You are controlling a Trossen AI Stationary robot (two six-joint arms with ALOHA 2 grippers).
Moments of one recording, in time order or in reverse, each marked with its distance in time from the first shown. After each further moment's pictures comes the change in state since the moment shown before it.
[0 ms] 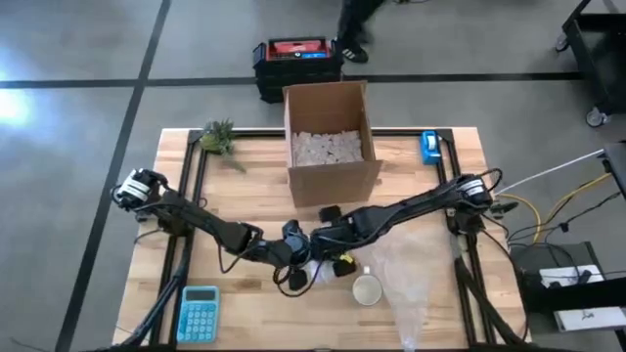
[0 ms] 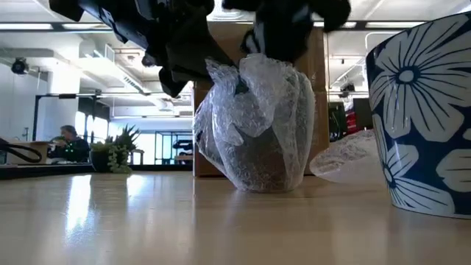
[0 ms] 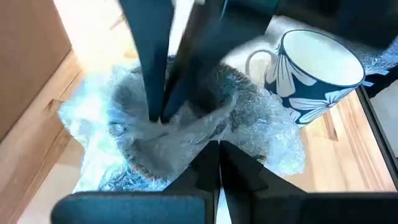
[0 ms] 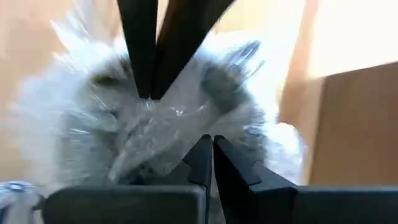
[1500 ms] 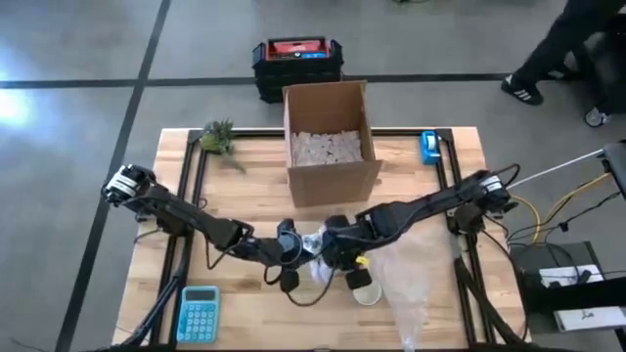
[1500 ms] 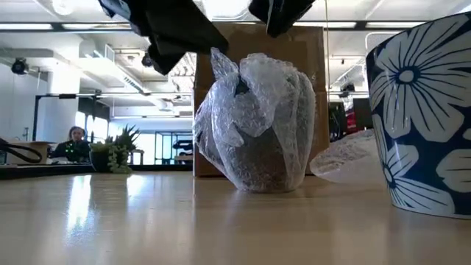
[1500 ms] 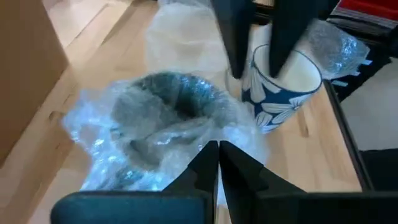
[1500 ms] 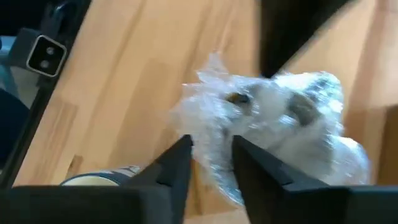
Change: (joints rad) left arm -0.027 -0.144 0.004 -0.088 0.008 0.018; right arm 0.069 -0.070 0.020 -0.014 -0.211 0.055
